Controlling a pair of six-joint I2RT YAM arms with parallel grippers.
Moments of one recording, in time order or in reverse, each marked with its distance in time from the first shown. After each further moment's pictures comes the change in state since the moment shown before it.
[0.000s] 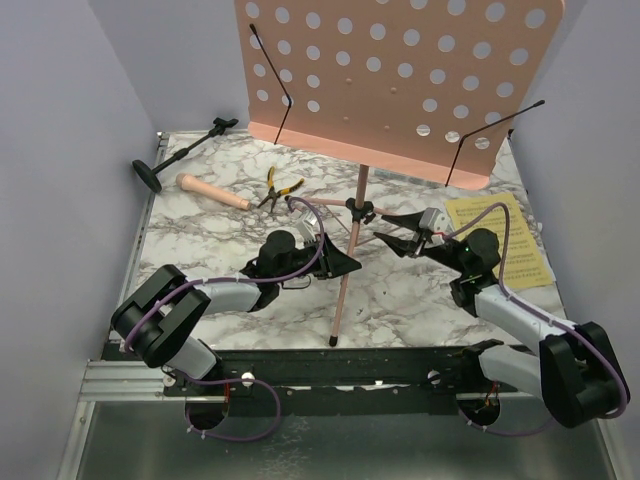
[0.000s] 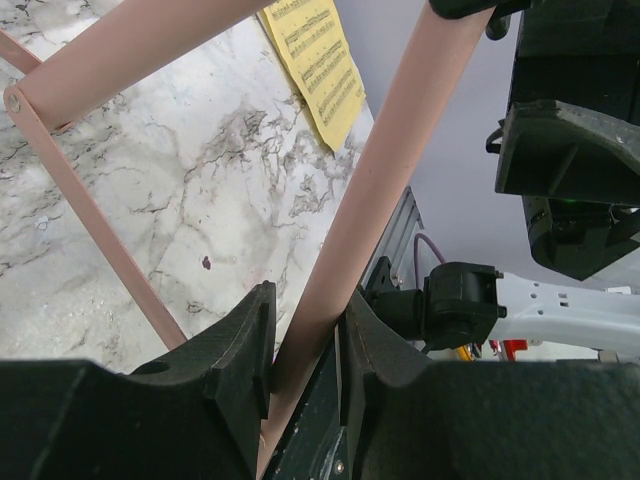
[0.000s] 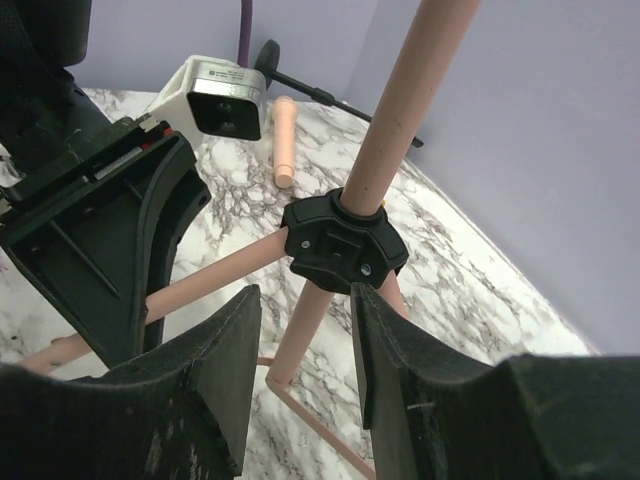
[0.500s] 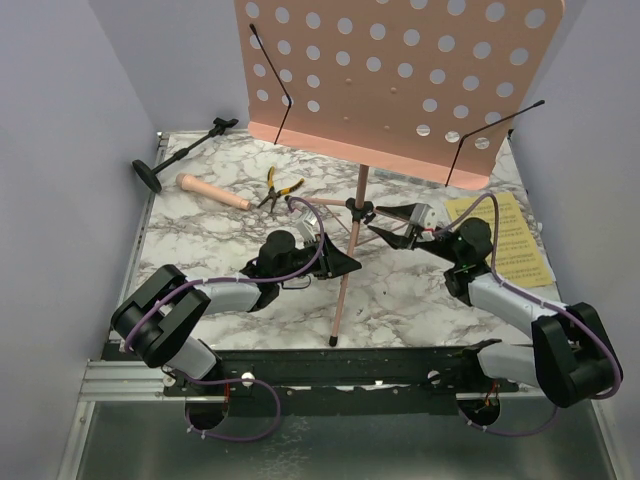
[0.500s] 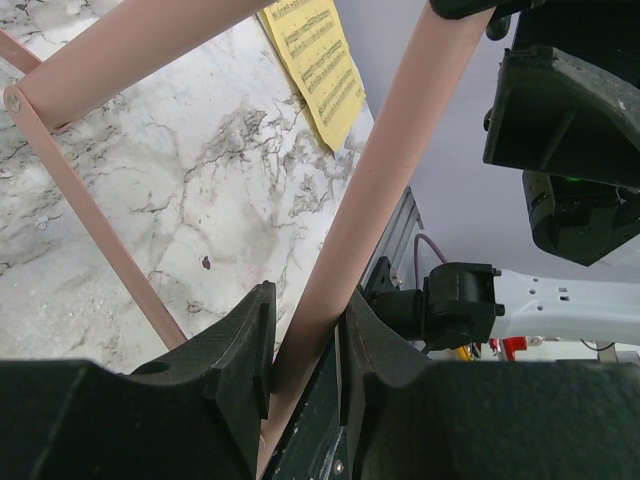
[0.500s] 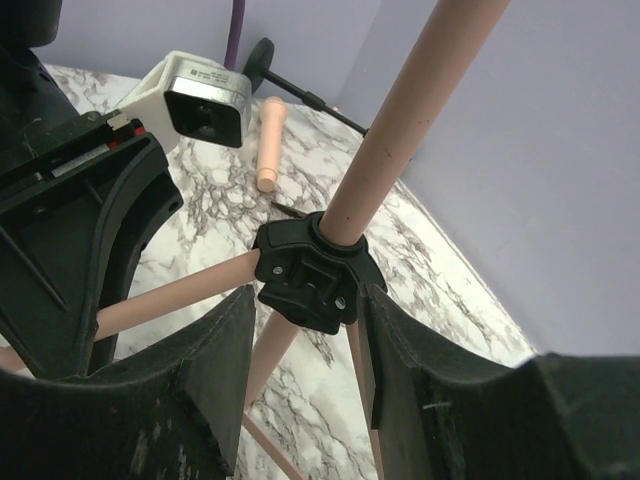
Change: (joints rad) left arm 0.000 0.000 0.000 0.000 0.000 -0.001; right arm 0.024 0.115 0.077 0.035 -0.025 -0.109
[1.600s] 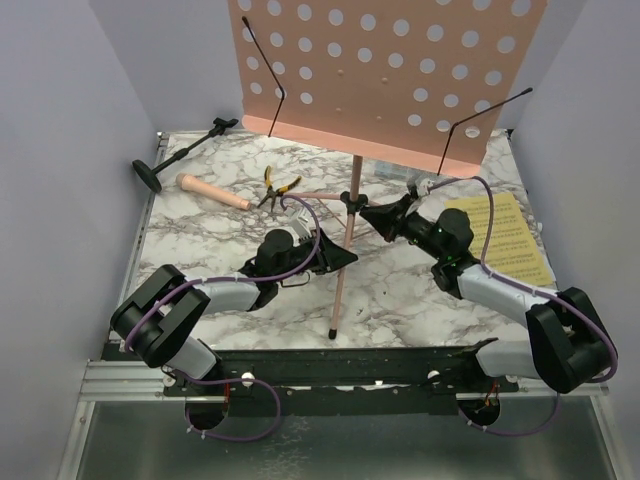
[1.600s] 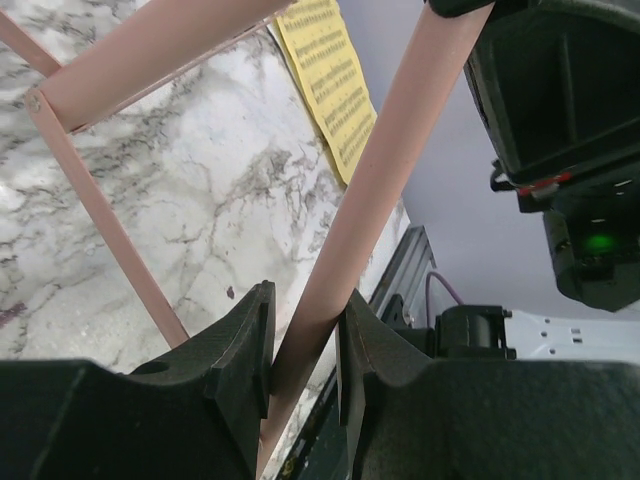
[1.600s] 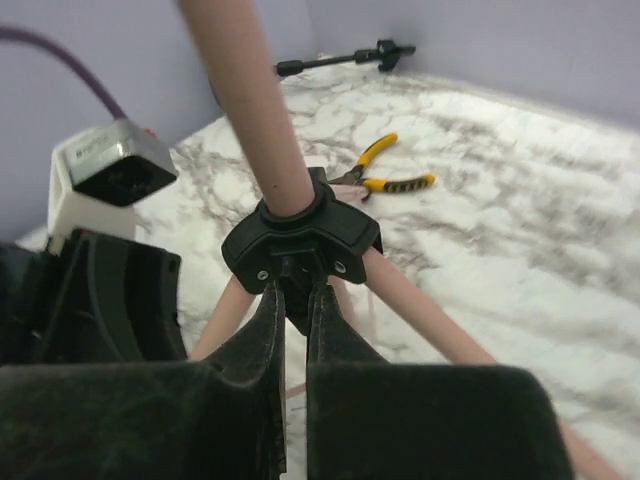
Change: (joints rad) left arm 0.013 -0.002 -0.001 0.003 -0.058 -0.007; right arm 0.096 0.091 0.062 -0.076 0.356 0.391
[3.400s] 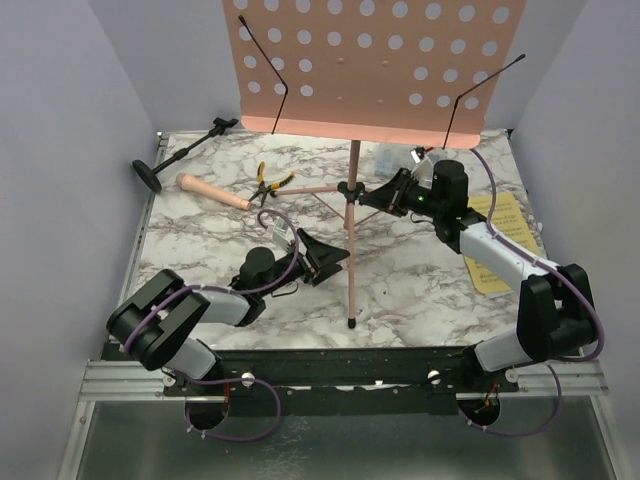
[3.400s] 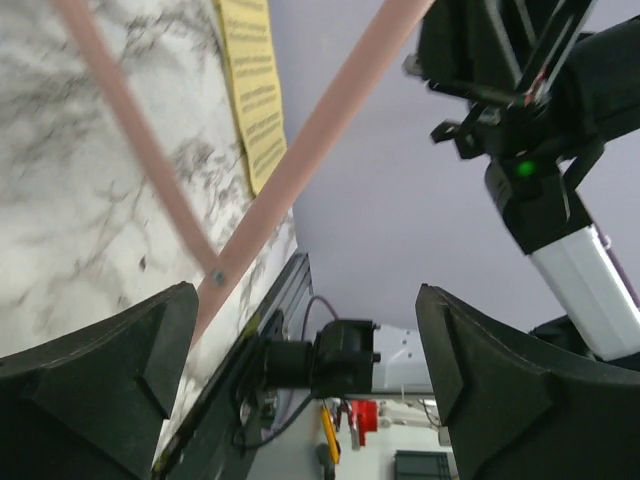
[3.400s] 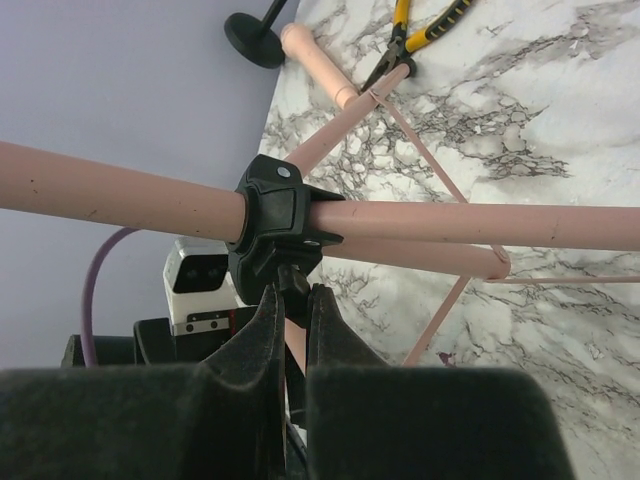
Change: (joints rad) left arm 0.014 0.009 -0.156 0.322 -0.055 -0.386; right arm -0.117 0.162 0.402 -0.648 -0.153 0.697
